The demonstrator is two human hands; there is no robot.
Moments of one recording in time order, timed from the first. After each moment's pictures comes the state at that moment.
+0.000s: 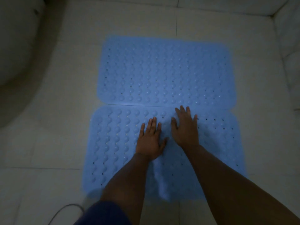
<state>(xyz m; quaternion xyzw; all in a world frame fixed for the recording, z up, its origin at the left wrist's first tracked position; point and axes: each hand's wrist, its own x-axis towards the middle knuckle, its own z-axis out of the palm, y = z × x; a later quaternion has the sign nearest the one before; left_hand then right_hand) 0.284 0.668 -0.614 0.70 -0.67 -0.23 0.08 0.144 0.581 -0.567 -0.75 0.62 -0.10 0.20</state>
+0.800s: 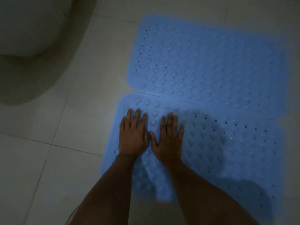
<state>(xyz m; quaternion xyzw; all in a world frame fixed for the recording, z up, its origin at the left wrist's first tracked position) 0.412 0.730 -0.613 0.81 -0.57 -0.08 0.11 0.268 0.681 -0.637 -0.84 0.53 -0.01 0.11</state>
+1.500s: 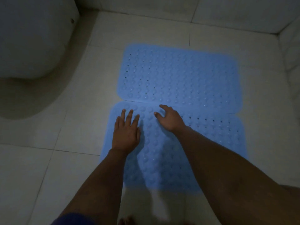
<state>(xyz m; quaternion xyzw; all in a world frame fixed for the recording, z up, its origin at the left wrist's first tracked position) 0.404 0.734 -0.564 0.77 -0.63 -0.09 0.09 0.233 0.583 -0.536 -0.73 0.56 -0.02 0.39</state>
